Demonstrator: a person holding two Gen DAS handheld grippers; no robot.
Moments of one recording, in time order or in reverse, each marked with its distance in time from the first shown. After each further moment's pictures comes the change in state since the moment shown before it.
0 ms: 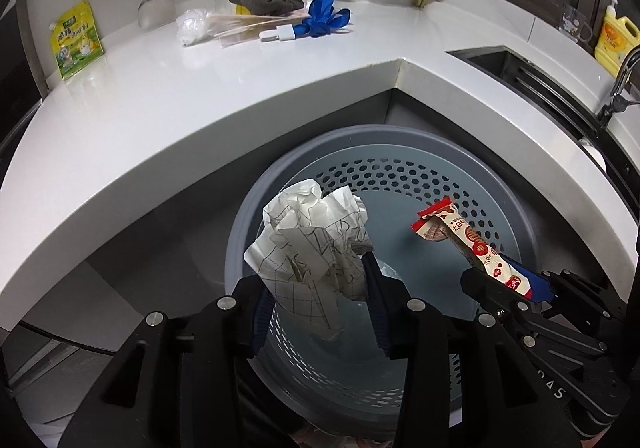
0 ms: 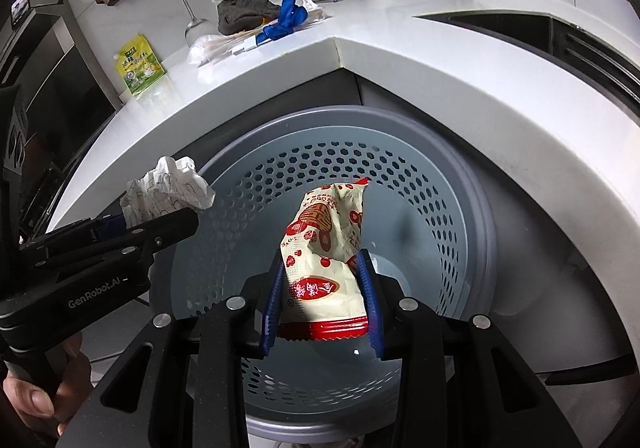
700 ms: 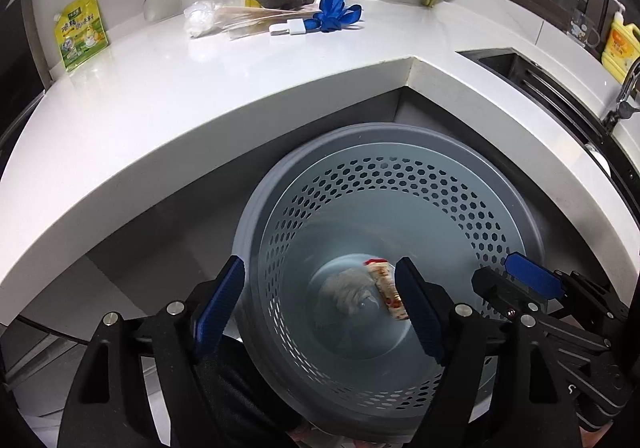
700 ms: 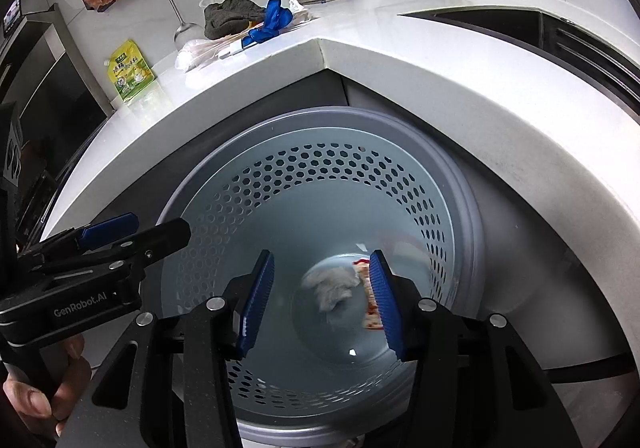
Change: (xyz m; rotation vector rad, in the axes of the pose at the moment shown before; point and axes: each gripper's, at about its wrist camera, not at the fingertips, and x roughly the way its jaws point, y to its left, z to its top) left arm 0.005 0.005 0.001 -0.027 0.008 0.009; right arm -0.001 -0.006 -0.001 0.027 -0.008 -0.021
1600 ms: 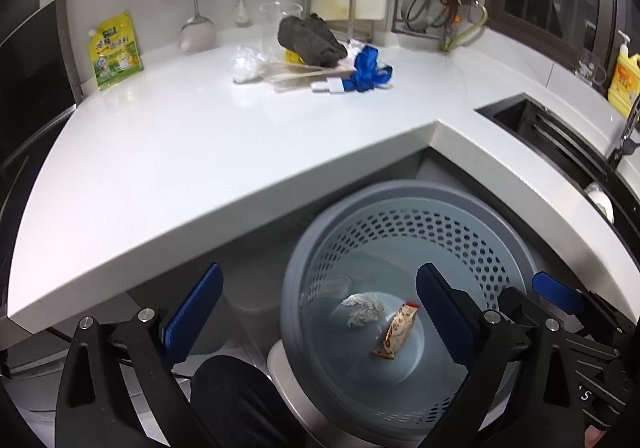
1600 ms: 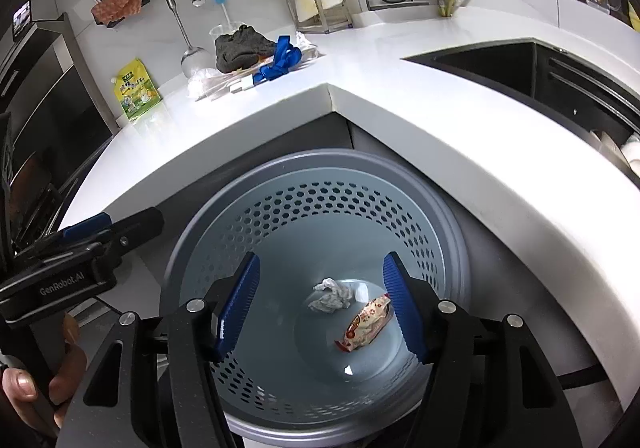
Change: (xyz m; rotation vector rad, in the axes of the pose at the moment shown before) left arm -0.035 0.026 0.014 -0.055 -0.148 0.047; right arm -0.025 0.012 0.013 -0.021 -0.092 -0.018
